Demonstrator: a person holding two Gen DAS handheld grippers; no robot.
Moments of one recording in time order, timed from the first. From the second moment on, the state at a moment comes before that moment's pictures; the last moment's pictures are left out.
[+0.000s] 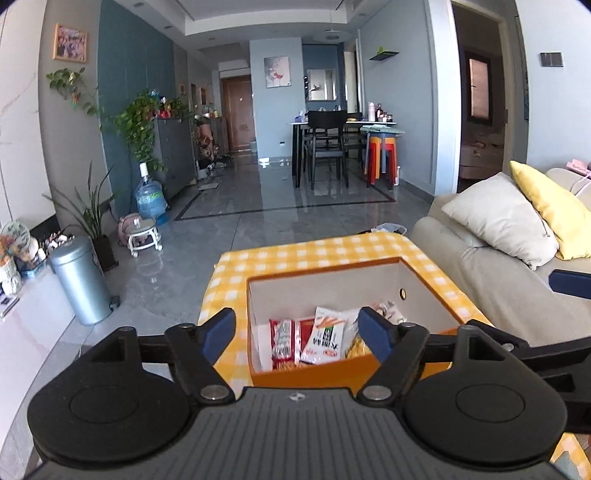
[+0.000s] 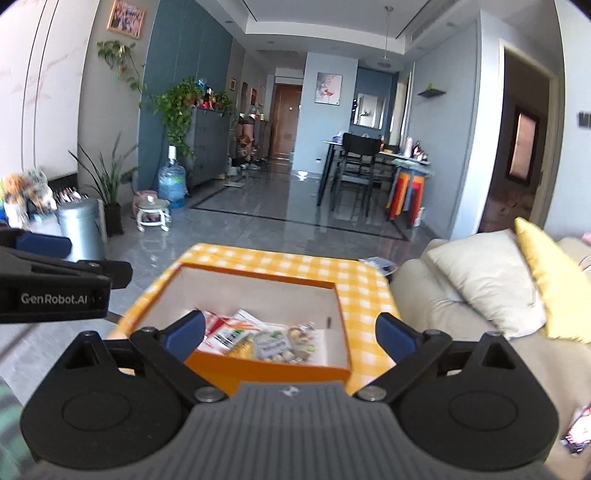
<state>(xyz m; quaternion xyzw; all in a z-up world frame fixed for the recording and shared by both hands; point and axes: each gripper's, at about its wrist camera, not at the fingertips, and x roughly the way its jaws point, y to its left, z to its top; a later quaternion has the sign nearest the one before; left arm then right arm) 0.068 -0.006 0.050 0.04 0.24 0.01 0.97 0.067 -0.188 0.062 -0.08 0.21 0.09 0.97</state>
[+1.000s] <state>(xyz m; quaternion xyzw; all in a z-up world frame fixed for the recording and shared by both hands) 0.064 -0.009 0.007 0.05 0.32 0.03 0.95 0.073 -0.207 0.019 -0.01 0.29 0.08 0.95</state>
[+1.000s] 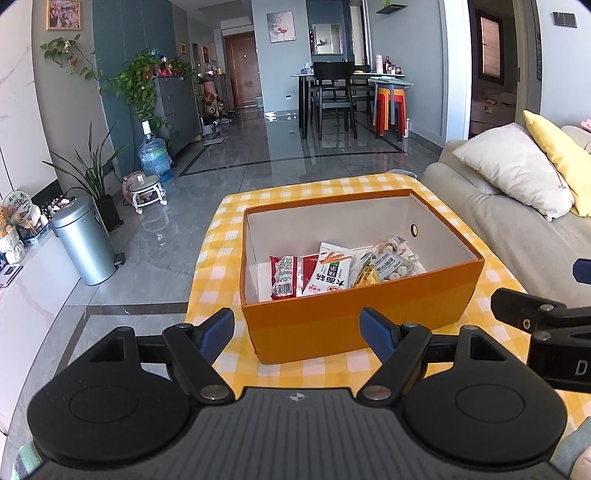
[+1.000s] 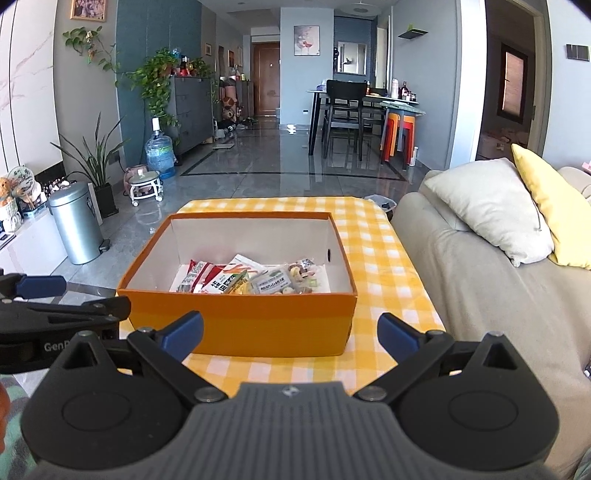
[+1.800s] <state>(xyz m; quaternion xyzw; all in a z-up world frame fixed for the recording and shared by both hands) 0.064 -0.009 0.008 0.05 0.32 0.02 0.95 0.073 -0.205 0.023 -0.02 0.28 0.09 0.95</state>
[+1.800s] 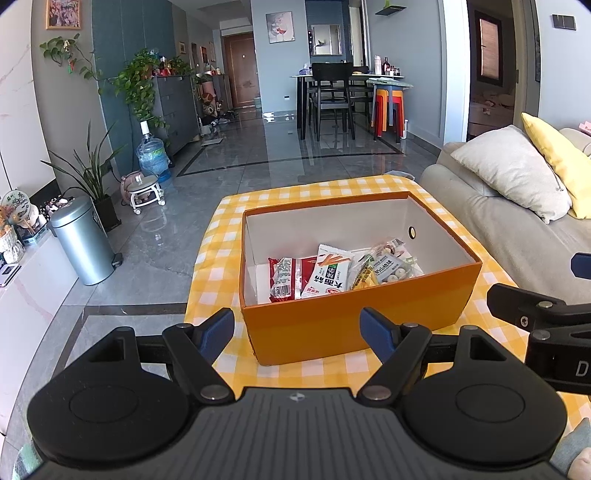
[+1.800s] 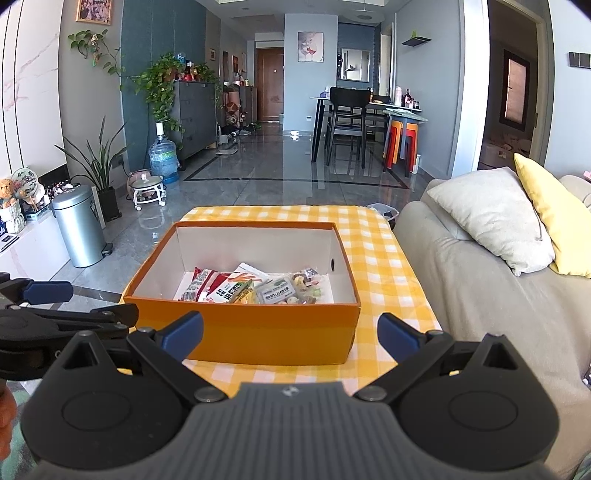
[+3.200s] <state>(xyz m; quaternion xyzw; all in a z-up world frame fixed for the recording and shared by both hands) 0.064 -0.011 0.013 0.04 0.32 0.02 0.95 0.075 -0.203 0.021 -0.01 0.30 0.08 0.95</state>
